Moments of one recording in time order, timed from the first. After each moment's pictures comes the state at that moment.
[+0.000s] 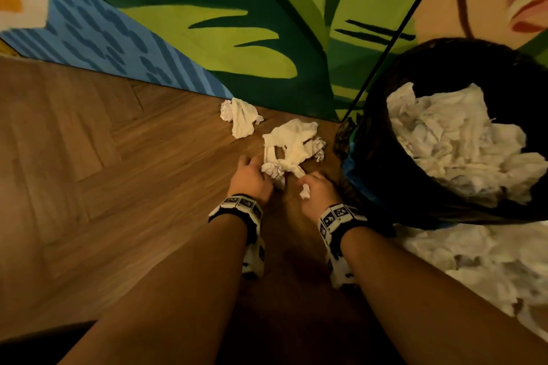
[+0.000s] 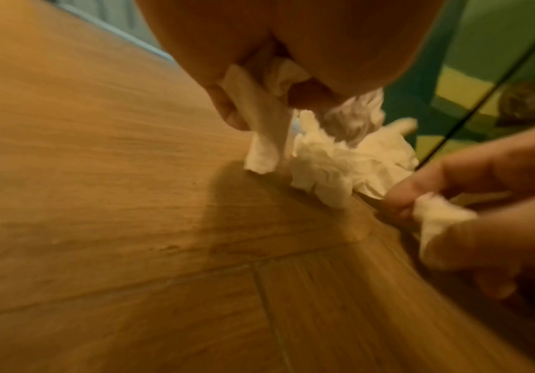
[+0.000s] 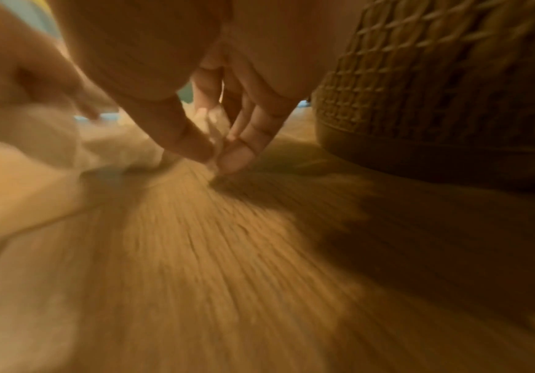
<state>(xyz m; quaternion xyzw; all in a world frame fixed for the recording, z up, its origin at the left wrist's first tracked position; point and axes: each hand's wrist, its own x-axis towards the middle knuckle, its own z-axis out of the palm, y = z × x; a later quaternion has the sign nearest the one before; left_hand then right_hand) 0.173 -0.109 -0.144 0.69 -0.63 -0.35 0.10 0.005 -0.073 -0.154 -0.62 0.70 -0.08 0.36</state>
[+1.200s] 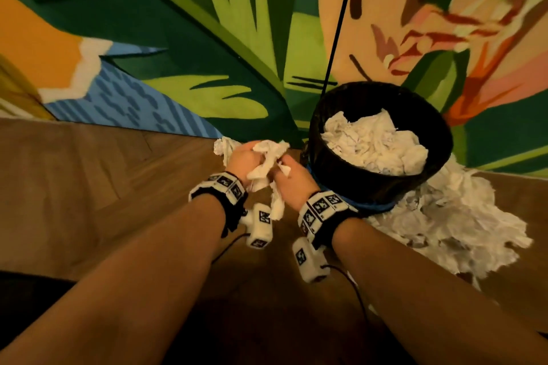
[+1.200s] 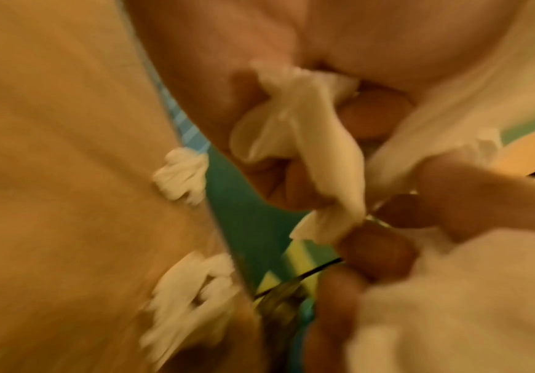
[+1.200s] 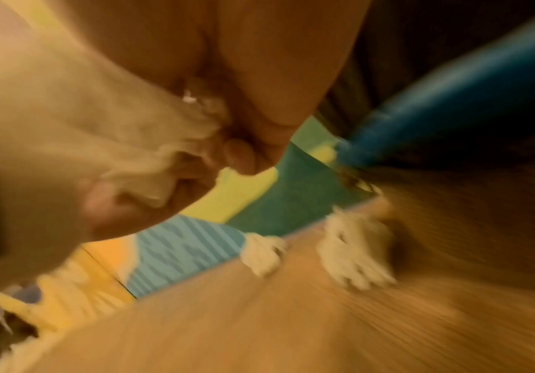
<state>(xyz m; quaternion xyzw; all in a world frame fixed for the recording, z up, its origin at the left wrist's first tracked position) 0.141 -0.089 0.007 0.57 -0.56 -0.52 0.31 0.022 -0.042 -0.009 -0.57 0.62 -0.31 0.44</state>
